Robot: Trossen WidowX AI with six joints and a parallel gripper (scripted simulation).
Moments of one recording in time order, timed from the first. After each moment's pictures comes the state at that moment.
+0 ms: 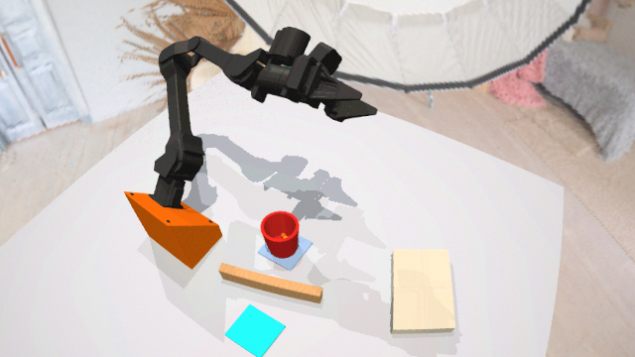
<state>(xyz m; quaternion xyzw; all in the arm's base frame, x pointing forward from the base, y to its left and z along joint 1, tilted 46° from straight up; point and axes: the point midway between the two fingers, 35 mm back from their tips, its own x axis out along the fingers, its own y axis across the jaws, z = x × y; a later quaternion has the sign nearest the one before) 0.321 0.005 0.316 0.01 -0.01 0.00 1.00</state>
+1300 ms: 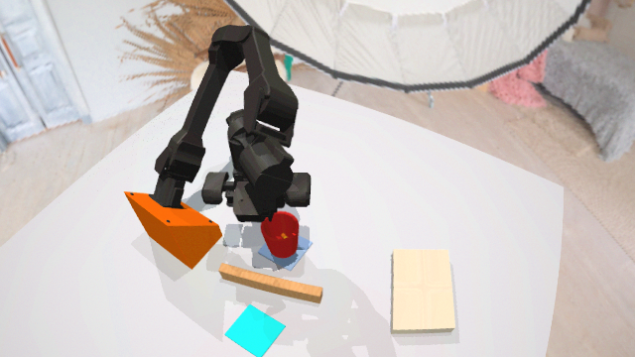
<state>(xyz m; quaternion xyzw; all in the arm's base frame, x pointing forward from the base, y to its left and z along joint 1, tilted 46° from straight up) 0.219 0.035 0.087 0.54 0.71 -0.08 0.43</state>
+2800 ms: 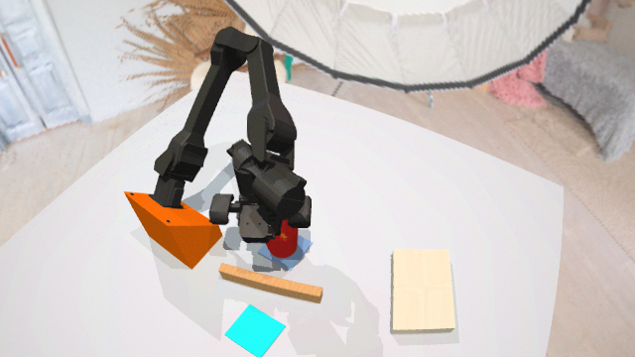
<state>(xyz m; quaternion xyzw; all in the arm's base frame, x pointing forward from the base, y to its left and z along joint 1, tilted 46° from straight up) 0.216 0.076 0.047 0.54 0.72 -0.07 0.43</state>
